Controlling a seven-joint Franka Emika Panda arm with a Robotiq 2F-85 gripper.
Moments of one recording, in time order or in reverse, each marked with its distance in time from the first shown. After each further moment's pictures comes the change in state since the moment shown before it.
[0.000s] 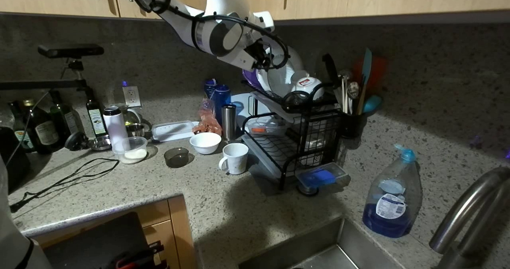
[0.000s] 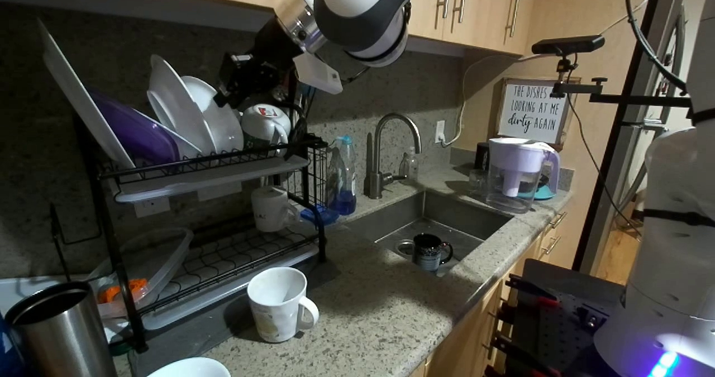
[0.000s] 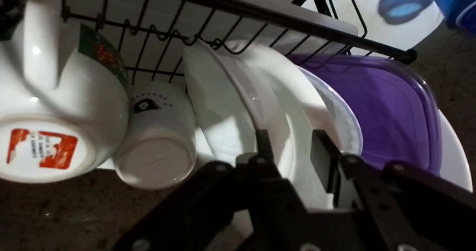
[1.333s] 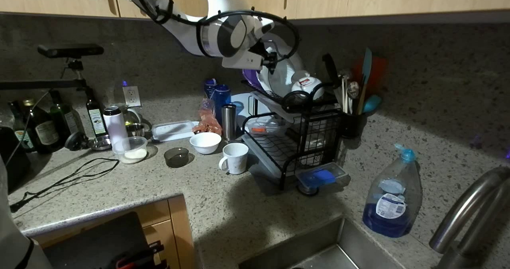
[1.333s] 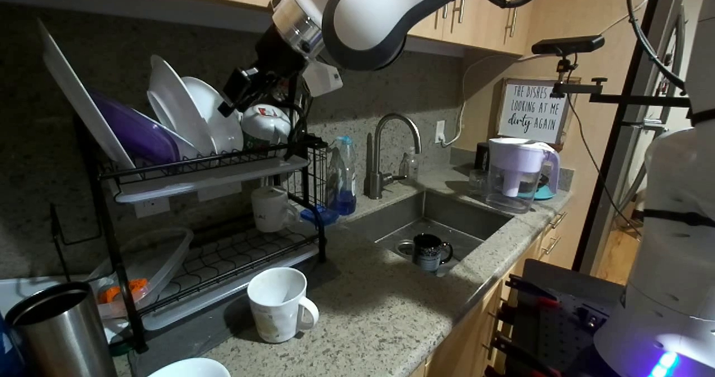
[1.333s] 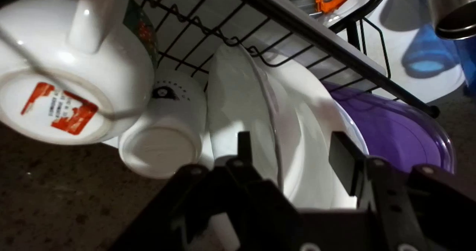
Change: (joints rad) arm 0.006 0.010 -0.037 0.000 -0.246 -0.024 -0.027
